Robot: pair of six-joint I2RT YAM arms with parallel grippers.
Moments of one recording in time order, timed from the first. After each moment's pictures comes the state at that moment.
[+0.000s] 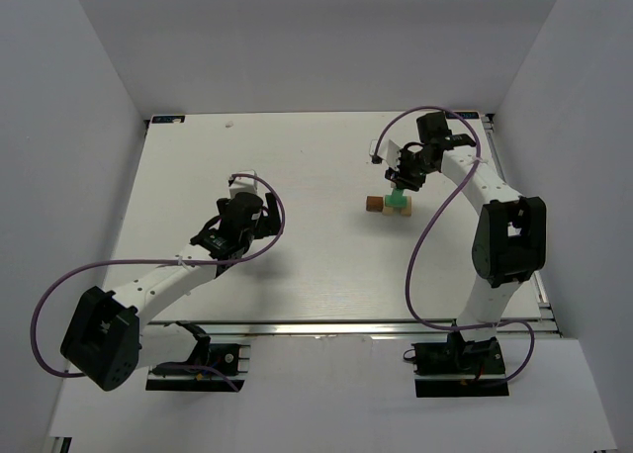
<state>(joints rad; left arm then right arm) -0.58 1.21 0.70 -0.11 -0.40 -0.46 0.21 1.83 1.50 -0.74 -0.41 -1.18</state>
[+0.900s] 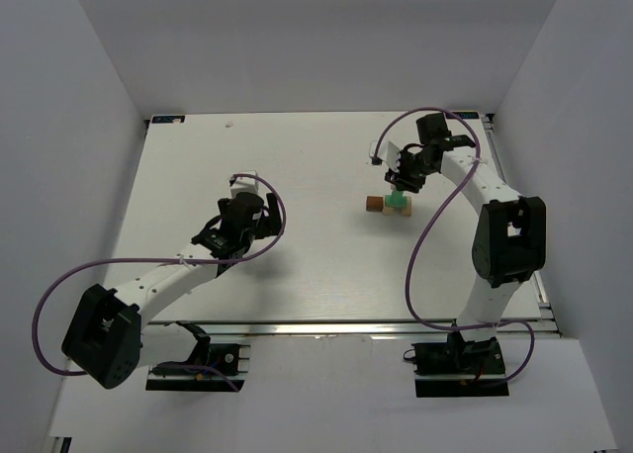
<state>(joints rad) -0.58 1.22 0.70 -0.10 -0.40 -0.46 0.21 1.83 1.49 -0.74 -0.41 -1.18</state>
